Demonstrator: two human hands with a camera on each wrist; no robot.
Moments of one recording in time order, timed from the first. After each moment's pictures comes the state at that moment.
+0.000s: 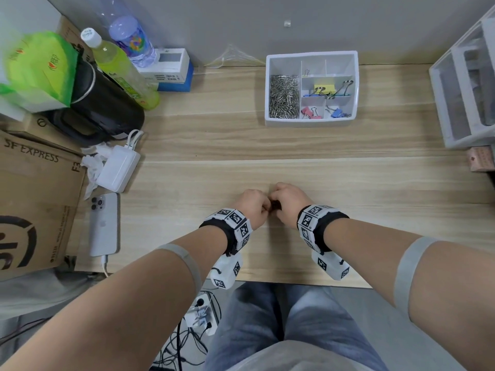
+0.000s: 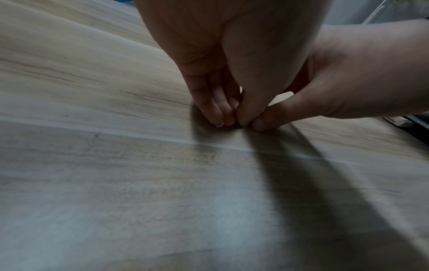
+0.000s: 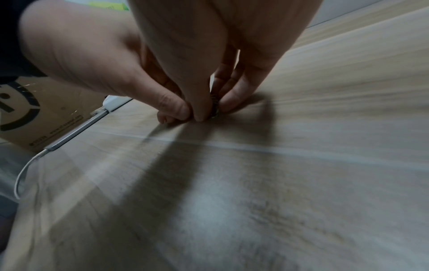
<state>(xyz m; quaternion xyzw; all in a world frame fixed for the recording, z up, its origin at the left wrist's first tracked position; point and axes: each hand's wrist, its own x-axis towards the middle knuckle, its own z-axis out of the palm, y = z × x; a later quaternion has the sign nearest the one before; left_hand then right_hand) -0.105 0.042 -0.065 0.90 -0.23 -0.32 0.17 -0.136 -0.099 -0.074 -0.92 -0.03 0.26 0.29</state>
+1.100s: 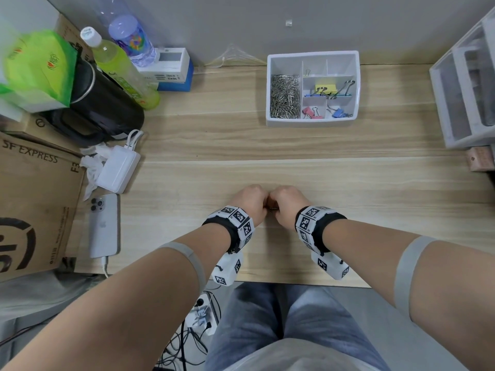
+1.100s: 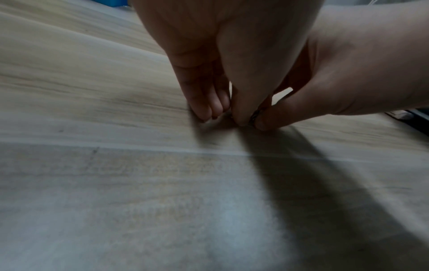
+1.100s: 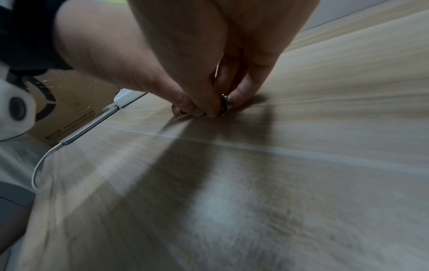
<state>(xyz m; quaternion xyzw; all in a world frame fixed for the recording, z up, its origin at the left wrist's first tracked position) -0.094 0.043 -0.064 0.91 -0.23 -0.32 0.12 -0.134 -0.089 -0.065 -0.93 -0.02 0.27 0.25</state>
